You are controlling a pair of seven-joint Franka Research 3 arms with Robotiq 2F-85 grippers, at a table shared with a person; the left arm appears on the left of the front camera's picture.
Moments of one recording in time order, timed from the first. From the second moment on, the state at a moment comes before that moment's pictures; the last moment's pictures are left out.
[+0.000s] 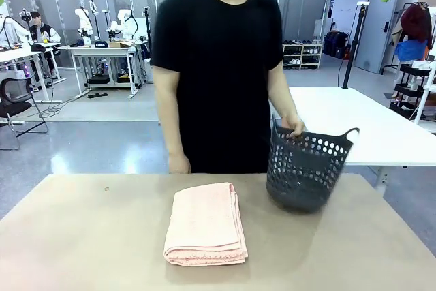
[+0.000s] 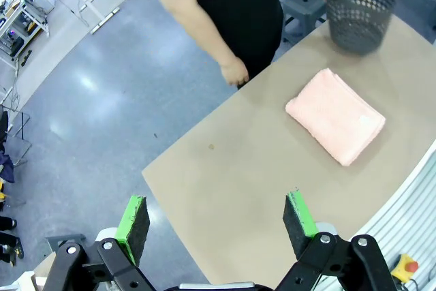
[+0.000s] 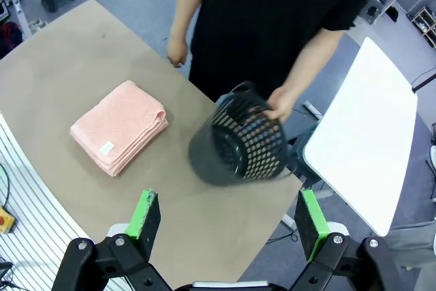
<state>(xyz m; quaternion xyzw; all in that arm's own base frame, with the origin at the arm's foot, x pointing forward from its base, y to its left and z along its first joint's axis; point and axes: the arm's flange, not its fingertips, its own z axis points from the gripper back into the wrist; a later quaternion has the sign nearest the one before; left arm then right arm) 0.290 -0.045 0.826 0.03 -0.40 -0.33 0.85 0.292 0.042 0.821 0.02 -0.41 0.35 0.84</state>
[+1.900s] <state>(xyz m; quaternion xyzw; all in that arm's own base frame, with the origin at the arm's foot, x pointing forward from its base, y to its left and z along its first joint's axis) 0.441 -0.123 0.476 -0.20 -0.21 -0.21 0.93 0.292 0.041 0.821 0.02 -0.41 0.35 0.84</state>
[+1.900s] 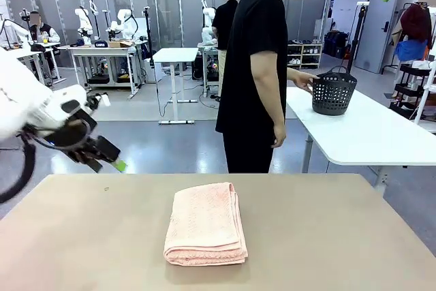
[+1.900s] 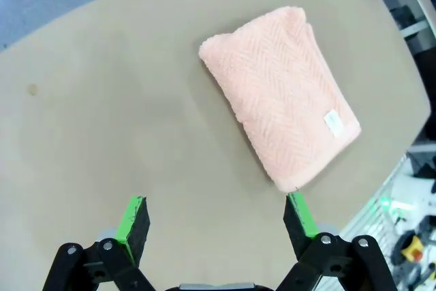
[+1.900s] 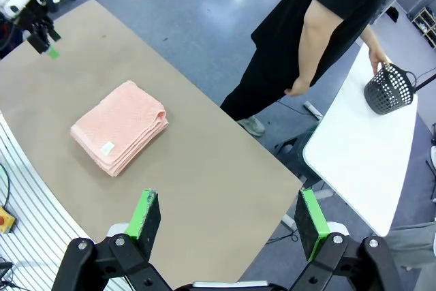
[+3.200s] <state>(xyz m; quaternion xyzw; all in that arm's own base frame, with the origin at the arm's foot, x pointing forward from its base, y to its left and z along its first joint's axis) 0.485 -0.163 0.305 -0.34 -0.13 -0.10 0.93 0.292 0.041 0.821 0.02 -0.41 0.35 0.84</state>
